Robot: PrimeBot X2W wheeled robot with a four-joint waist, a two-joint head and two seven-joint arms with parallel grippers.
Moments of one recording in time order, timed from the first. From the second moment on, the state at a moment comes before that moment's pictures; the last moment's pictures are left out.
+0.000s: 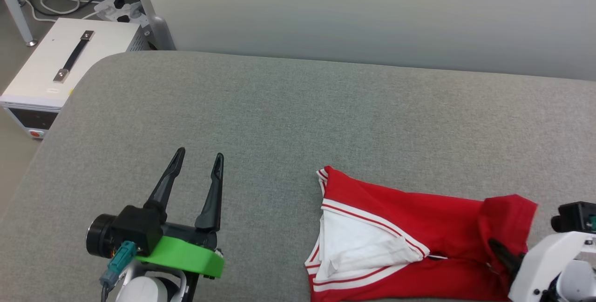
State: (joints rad) left arm -0.04 0.15 -0.13 -0.01 -0.20 -0.13 -0.26; right arm 0.10 -0.18 -0.16 -0.16 0.53 0.13 0.77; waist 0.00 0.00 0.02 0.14
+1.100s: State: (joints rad) left arm -0.04 0.16 -0.14 -0.01 -0.21 -0.13 -0.26; right arm -0.07 -0.05 0.18 0.22 0.76 0.13 0.38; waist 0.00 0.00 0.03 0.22
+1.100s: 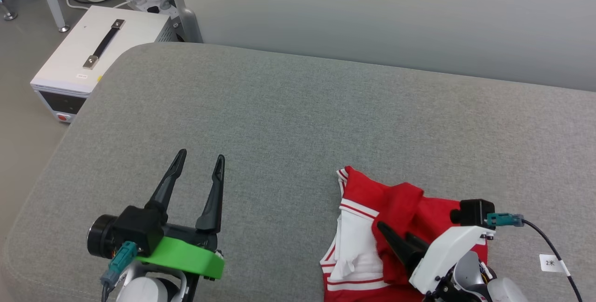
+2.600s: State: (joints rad) left arm -0.02 0.15 -0.16 -0.01 -0.24 -0.13 -0.26; right arm -0.12 -0.32 0.02 -0.06 0.23 0.13 -0.02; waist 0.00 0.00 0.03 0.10
